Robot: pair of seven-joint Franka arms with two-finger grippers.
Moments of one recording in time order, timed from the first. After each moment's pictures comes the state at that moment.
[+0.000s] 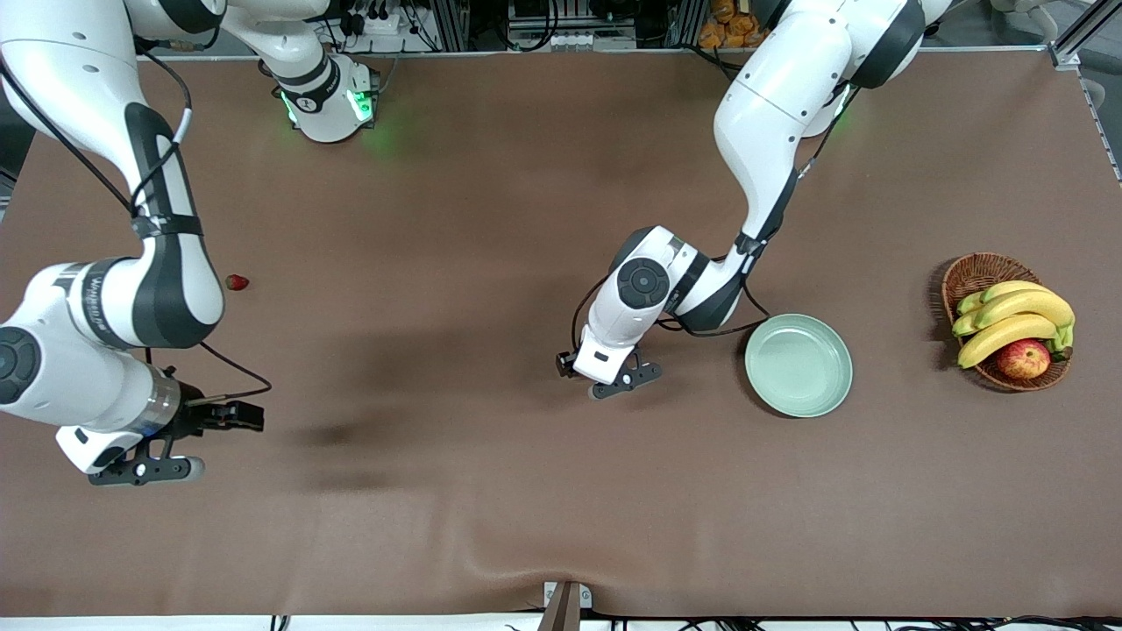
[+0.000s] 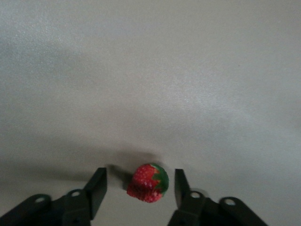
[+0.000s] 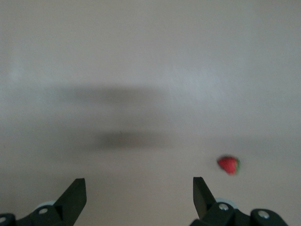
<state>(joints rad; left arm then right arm) -0.58 0.87 -0.13 -1.45 -0.04 2.50 -1.00 0.00 0.61 0.02 -1.33 0.01 1.92 -0.04</state>
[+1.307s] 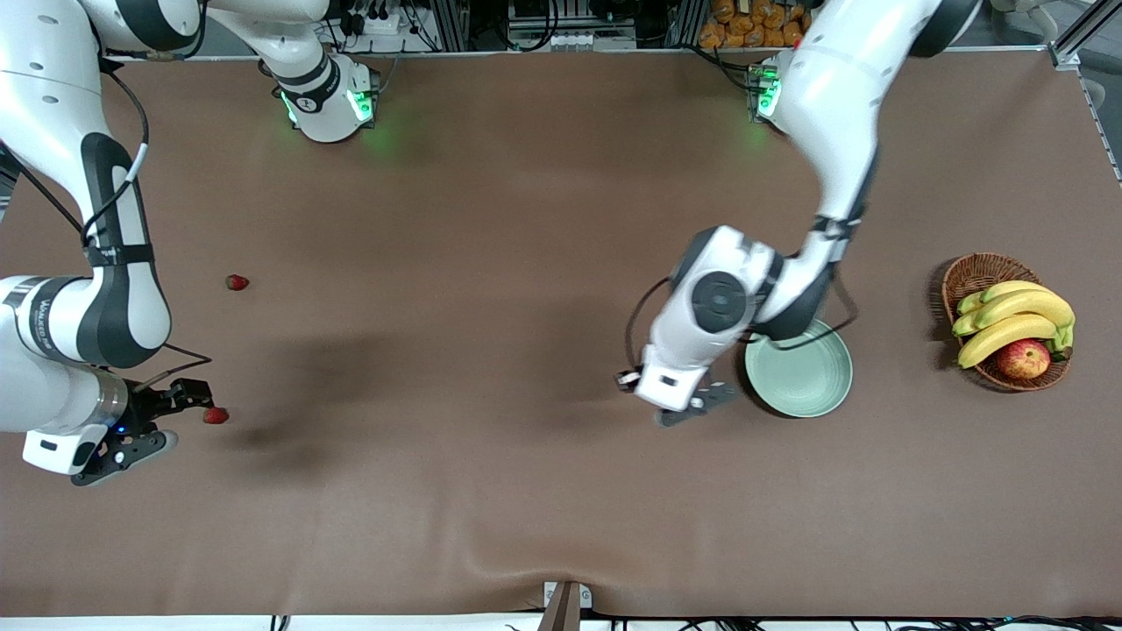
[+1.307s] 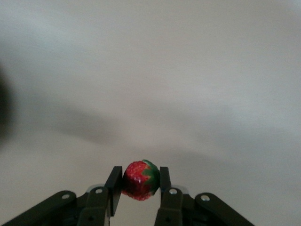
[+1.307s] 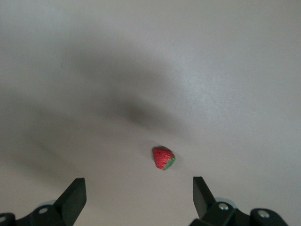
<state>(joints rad) -0.40 0.66 -0.10 -1.43 -0.04 2.10 -0.82 -0.14 0.68 0.02 -1.36 -0.05 1.96 -0.69</state>
